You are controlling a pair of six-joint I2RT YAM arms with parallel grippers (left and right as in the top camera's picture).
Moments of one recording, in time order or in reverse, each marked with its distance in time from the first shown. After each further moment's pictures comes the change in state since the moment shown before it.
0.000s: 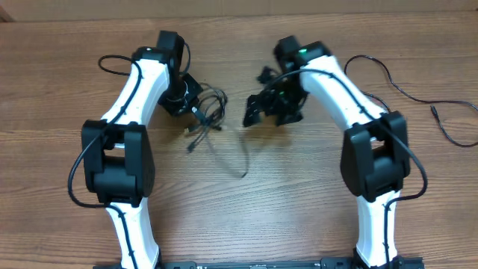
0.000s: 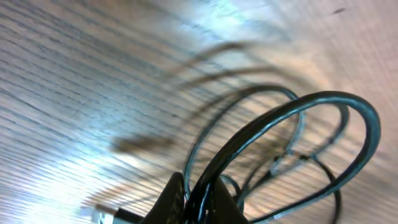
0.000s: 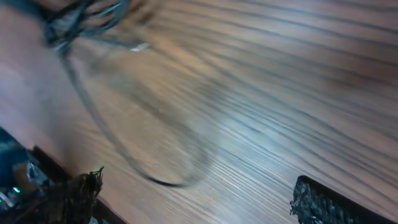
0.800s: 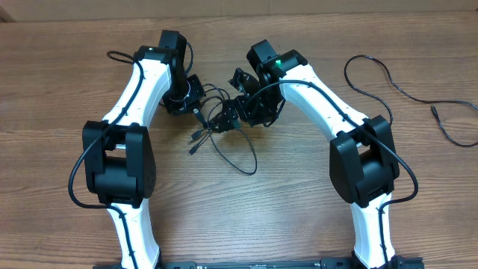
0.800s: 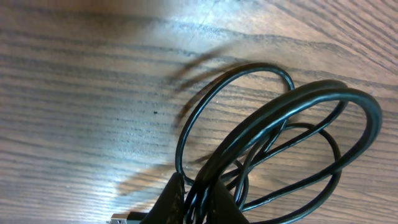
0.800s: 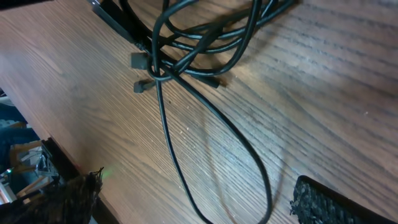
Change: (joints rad) left arm -0.013 -0.003 0.000 -0.014 0.018 0.320; right arm 0.093 0.000 -0.001 0.128 -0.068 -0.011
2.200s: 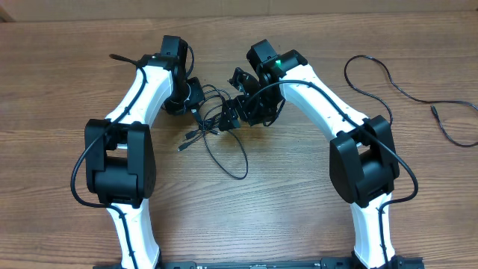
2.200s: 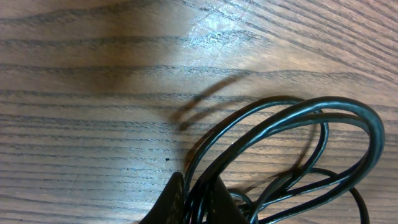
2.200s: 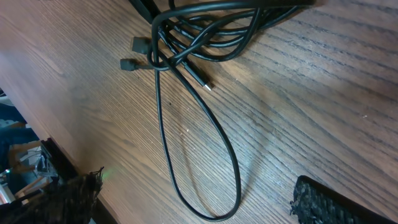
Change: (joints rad) left arm 0.000 0.000 -0.090 0.162 -0.071 0.064; right arm 0.000 0.000 0.000 0.003 0.000 -0.003
